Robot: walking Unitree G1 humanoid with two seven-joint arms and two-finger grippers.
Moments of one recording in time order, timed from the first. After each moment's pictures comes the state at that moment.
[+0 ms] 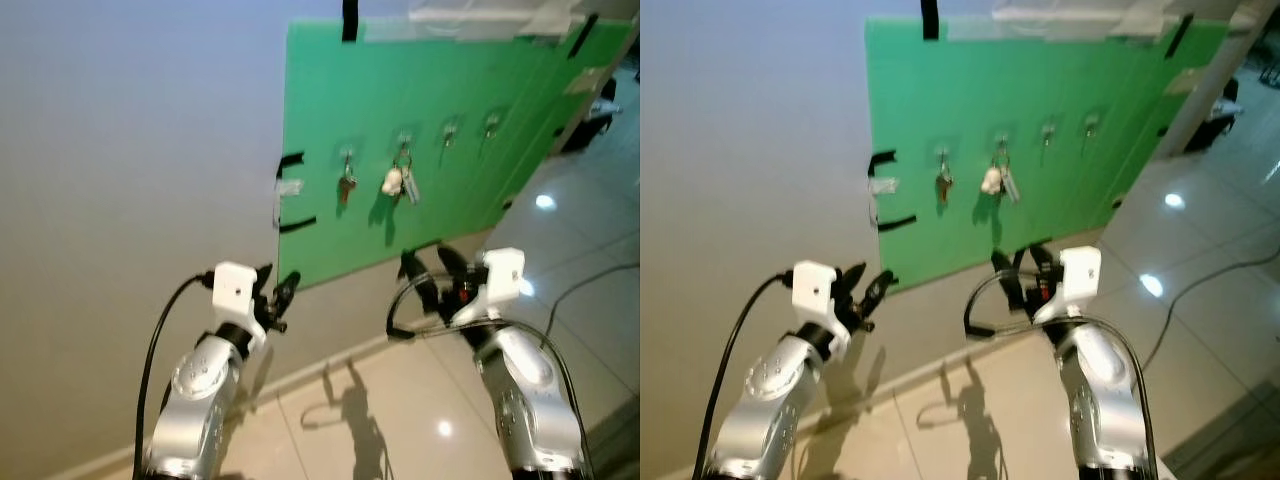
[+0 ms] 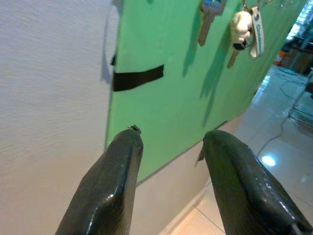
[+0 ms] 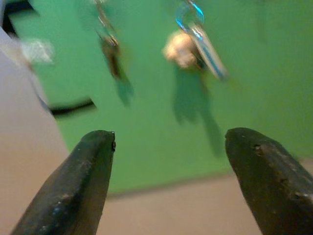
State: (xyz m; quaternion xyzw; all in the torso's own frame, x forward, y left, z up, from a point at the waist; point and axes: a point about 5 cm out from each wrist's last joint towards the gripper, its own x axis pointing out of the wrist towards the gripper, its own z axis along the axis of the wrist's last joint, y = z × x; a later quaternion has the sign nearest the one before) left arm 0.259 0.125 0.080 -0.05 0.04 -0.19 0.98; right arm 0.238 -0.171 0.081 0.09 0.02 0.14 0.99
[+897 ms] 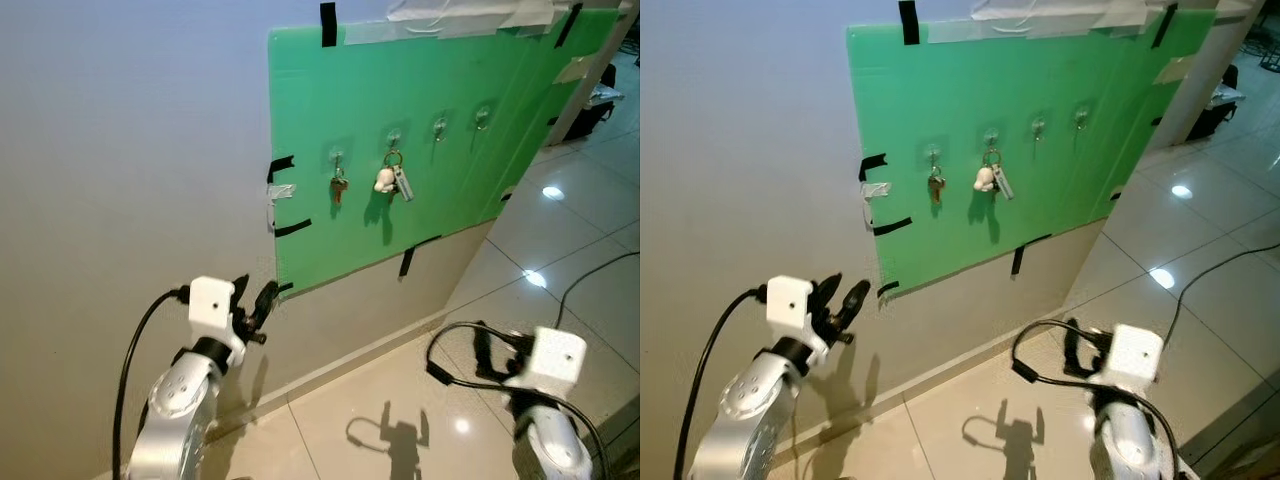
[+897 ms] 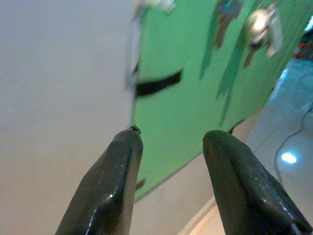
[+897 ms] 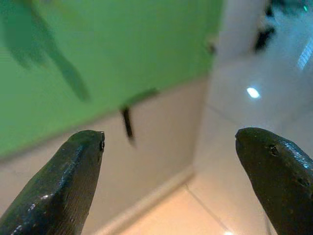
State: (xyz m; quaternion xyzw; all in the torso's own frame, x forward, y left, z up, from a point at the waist) left arm 0.261 0.141 0.081 -0.05 0.03 -0.16 0.98; right arm 0.229 -0.199 0.060 0.02 0.07 -0.06 1.00
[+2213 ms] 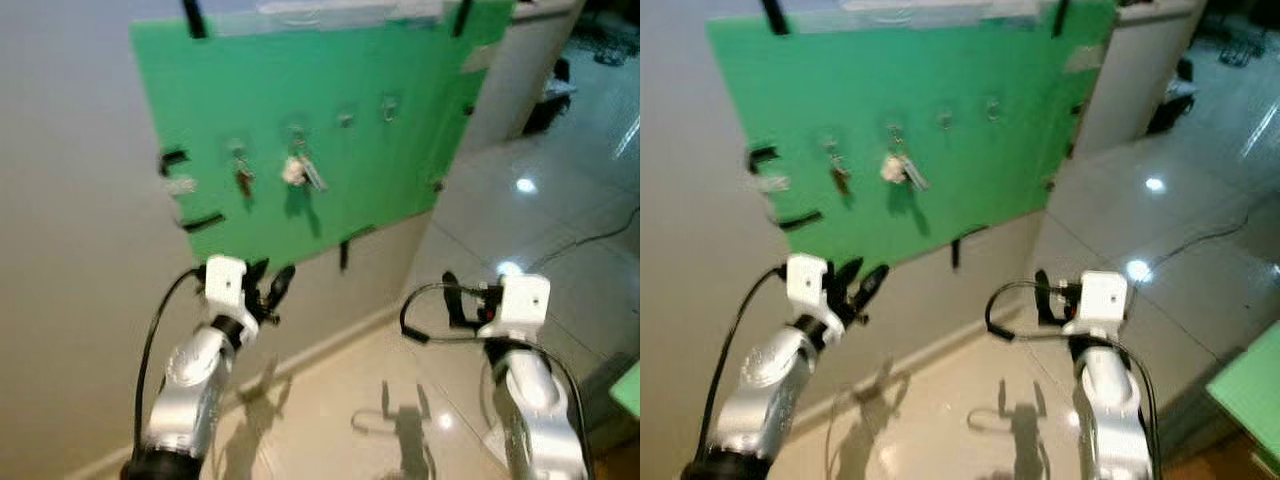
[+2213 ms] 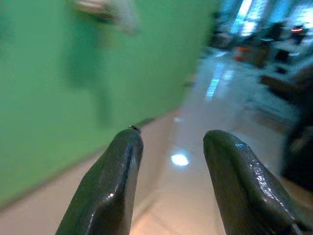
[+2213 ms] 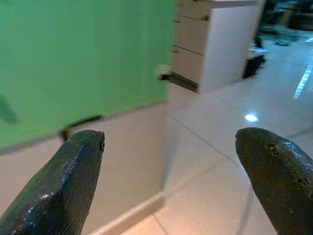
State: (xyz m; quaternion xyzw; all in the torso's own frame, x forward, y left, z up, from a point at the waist) left arm 0.277 0.118 0.069 -0.09 0.04 -0.23 0.97; right arm 0.250 -0.203 0.068 0.00 0.06 -0.03 1.00
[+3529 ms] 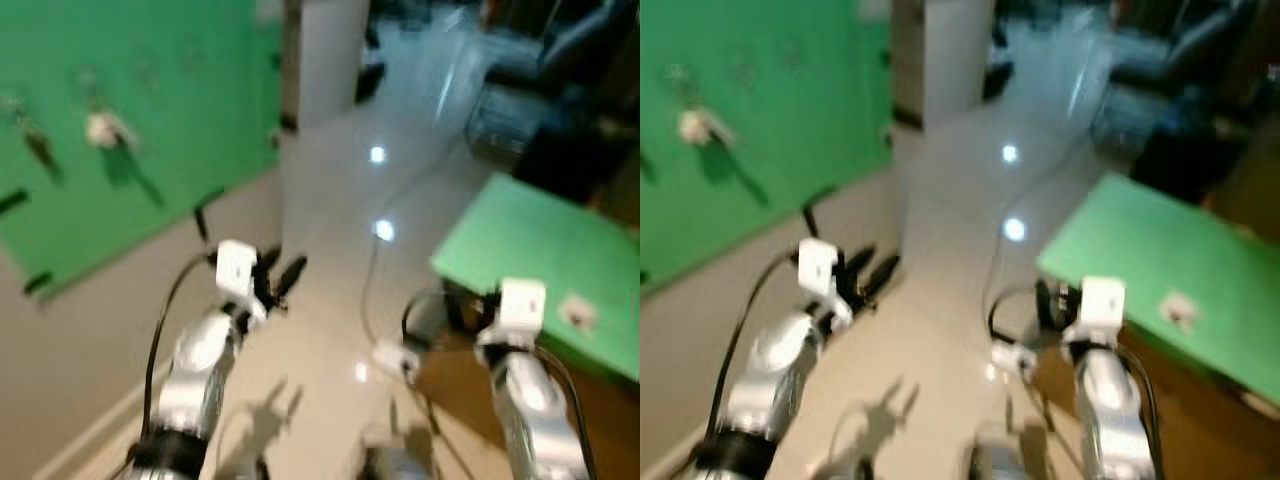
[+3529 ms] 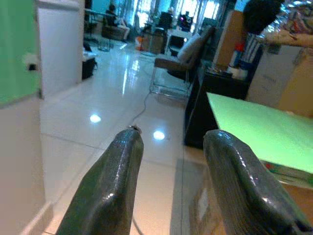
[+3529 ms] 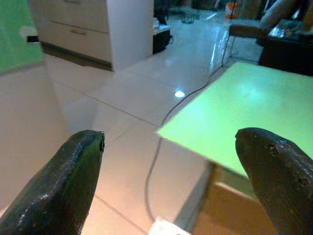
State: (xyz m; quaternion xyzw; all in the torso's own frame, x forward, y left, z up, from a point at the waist) left arm 0.293 0.124 0.082 -0.07 0.01 -0.25 0.97; right arm 0.257 -0.201 0.064 0.01 0.06 -0.02 1.00
